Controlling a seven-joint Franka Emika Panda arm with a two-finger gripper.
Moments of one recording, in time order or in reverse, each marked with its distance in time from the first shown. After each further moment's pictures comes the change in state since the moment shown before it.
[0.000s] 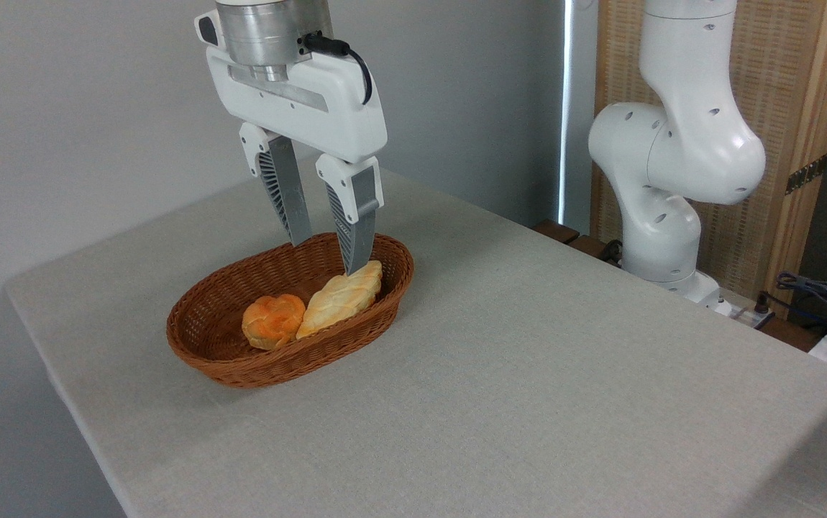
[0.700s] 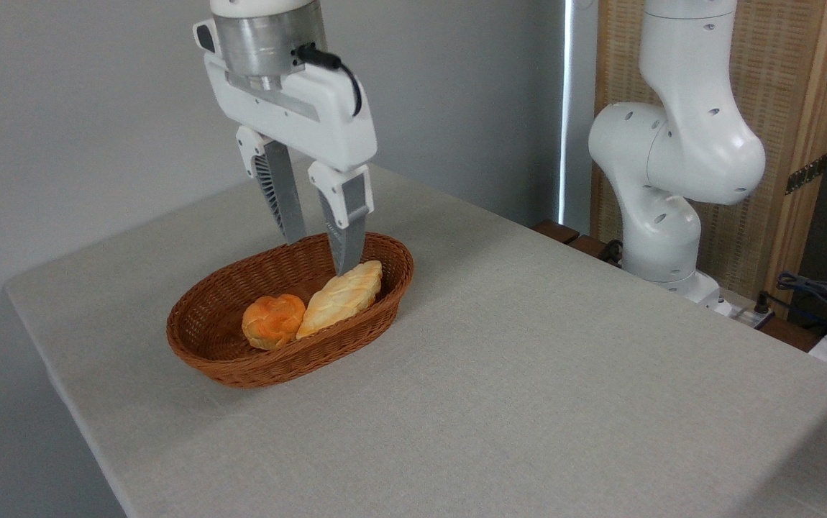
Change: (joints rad) arm -0.005 -0.005 -0.029 -0.047 -0.035 0.047 0.001
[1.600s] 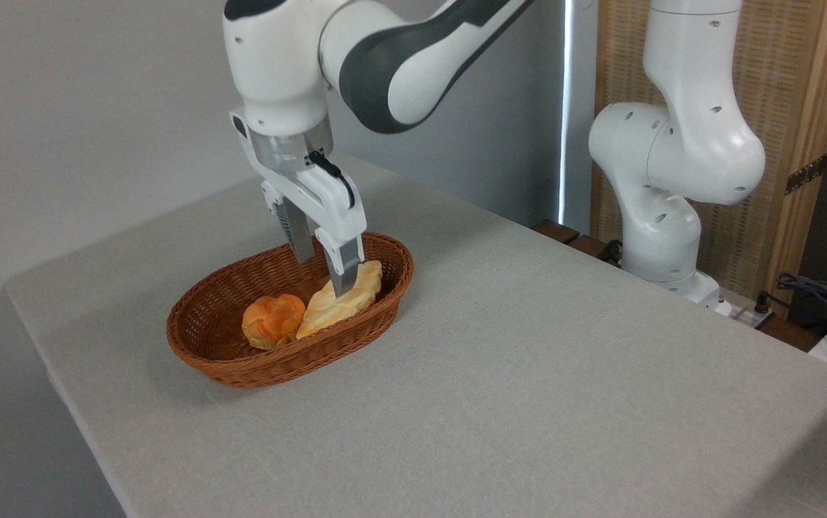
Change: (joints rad) arm -0.004 -0.060 -0.179 -0.399 -0.196 0.295 -0.010
